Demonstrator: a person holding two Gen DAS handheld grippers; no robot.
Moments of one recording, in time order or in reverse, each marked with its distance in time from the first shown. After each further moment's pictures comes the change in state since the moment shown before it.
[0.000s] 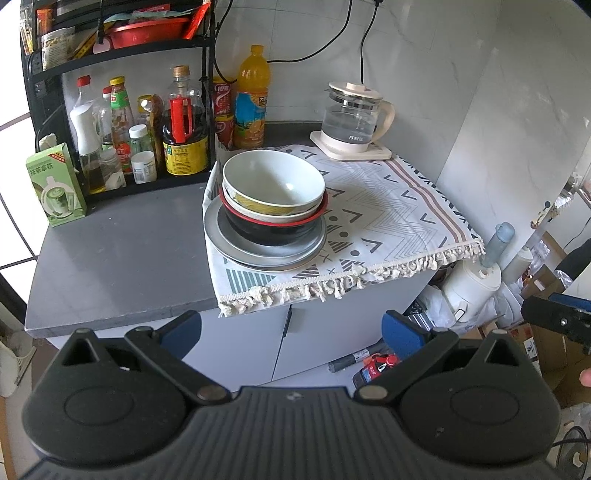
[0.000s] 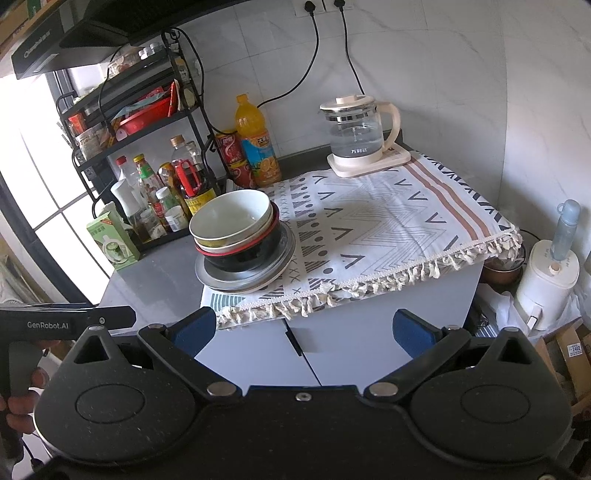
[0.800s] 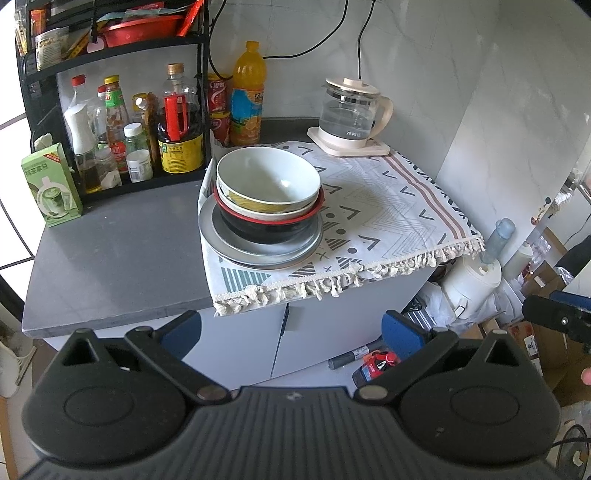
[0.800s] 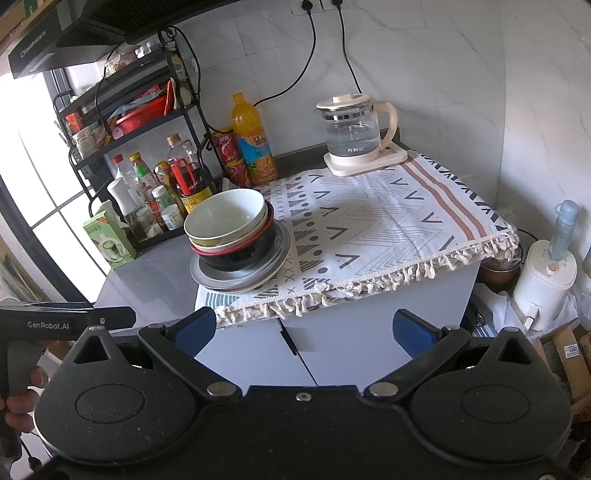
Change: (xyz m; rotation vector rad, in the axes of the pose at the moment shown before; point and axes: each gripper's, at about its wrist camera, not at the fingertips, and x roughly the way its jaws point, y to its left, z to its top) left arm 0.008 -0.005 0.000 0.009 0.012 -0.003; right arm 0.001 -0.007 0.000 -0.001 0.007 -0.006
